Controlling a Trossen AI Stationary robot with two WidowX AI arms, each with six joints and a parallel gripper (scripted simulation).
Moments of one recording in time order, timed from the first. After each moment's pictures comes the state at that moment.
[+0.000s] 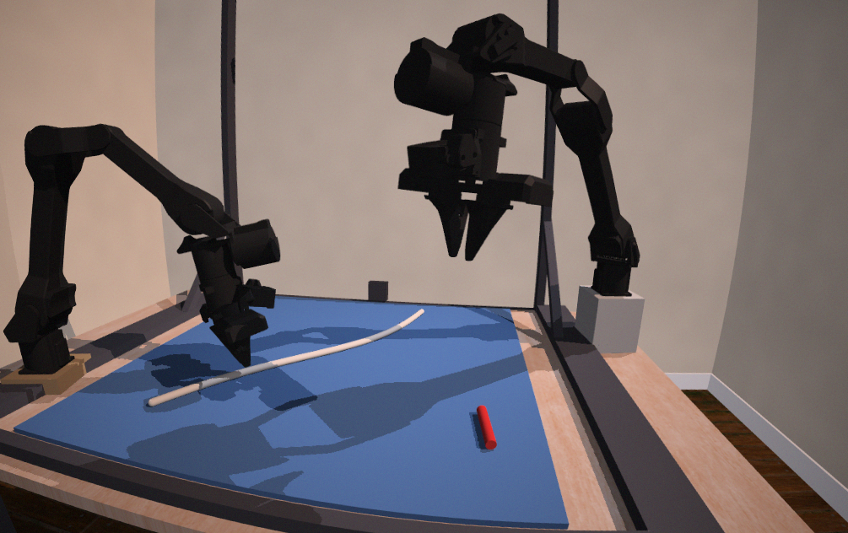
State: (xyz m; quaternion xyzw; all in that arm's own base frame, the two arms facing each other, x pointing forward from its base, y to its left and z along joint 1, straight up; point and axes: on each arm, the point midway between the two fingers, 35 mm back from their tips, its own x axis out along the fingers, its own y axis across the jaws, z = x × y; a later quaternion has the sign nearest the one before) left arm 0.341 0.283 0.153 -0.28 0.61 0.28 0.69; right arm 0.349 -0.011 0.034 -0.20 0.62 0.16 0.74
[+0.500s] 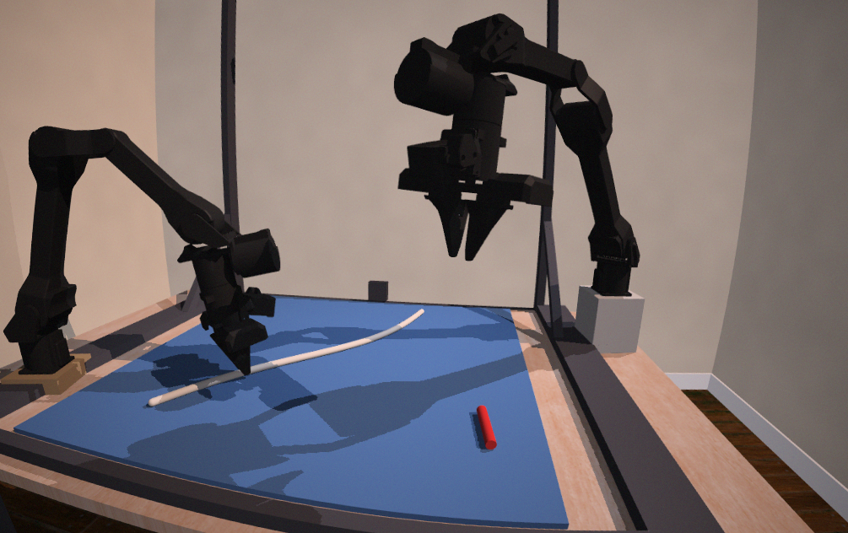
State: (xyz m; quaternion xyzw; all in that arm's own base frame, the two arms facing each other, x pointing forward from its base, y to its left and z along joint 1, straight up) left arm 0.341 0.283 0.153 -0.28 0.61 0.28 0.69; right arm 0.347 -0.011 0.020 -0.20 0.62 0.16 0.74
